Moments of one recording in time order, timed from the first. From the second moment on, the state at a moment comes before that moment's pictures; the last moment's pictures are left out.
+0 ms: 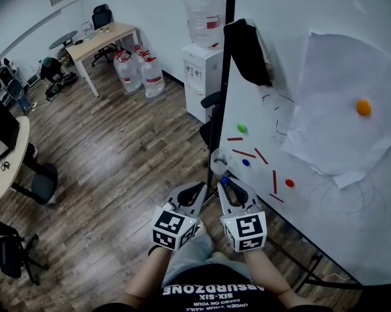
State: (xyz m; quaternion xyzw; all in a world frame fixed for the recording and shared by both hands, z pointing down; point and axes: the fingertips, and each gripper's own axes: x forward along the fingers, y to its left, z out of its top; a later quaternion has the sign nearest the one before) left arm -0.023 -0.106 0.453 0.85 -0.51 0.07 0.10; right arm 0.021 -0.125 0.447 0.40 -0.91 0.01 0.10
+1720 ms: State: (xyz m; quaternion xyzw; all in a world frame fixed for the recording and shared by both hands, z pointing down) left arm -0.041 -0.112 0.453 0.86 -0.49 0.07 0.13; right arm 0.014 -0.131 0.475 0.43 -0.89 0.07 0.12
